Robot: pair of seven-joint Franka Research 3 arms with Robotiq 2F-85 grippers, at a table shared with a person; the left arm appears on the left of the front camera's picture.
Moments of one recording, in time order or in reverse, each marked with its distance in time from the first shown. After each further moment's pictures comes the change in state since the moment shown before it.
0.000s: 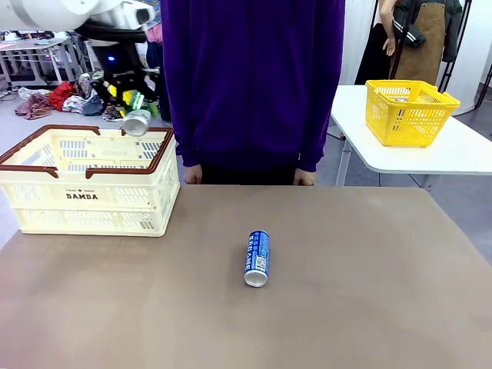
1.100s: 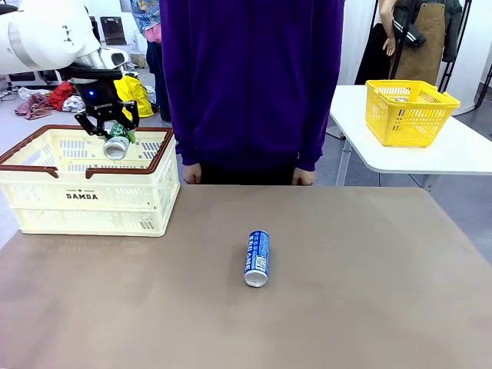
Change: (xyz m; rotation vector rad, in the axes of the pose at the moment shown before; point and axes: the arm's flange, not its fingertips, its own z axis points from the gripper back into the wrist) left arm 0.031 0.071 -0.084 0.002 0.117 0.066; right arm 0.000 0.000 0.000 0.000 0.000 0.000
